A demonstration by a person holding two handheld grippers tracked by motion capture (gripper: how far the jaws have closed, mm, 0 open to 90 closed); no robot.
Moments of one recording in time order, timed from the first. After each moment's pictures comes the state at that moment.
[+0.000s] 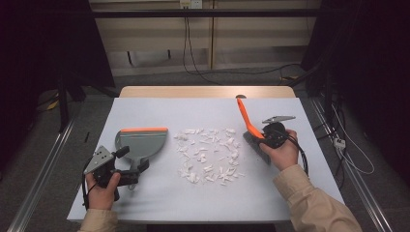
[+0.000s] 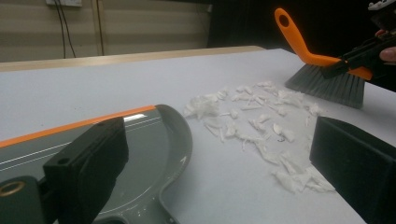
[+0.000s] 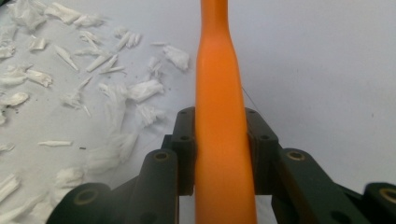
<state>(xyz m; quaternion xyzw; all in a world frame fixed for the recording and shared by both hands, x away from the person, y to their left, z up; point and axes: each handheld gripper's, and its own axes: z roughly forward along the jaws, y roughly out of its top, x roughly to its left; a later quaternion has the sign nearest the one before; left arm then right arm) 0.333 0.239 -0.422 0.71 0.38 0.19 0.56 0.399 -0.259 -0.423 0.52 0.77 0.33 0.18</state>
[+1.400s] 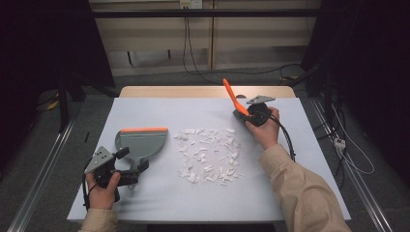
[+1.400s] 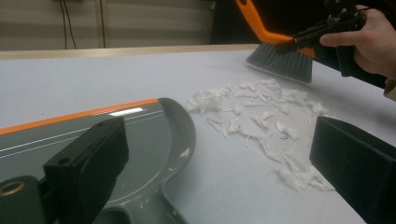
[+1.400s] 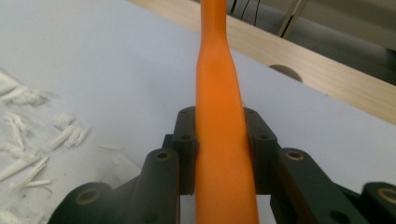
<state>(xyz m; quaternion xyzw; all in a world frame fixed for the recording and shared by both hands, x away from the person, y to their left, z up) 0.335 0.240 -0.428 0.71 0.39 0.18 0.56 0.487 -0.233 -0.432 0.45 0.78 0.35 0.26</state>
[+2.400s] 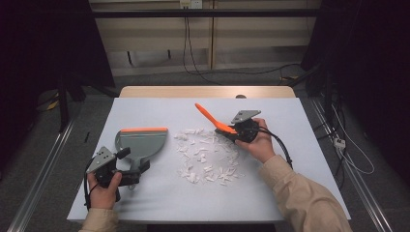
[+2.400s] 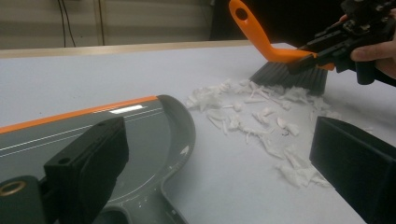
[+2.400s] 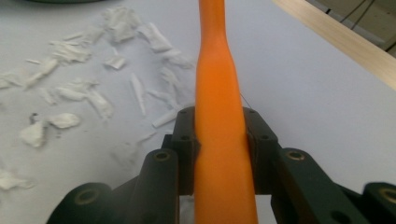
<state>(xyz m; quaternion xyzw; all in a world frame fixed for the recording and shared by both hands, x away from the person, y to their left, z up) 0.336 0.238 -0.429 0.72 0.39 0.18 0.55 0.441 -0.192 -0.432 0.31 0.85 0.38 0.18</state>
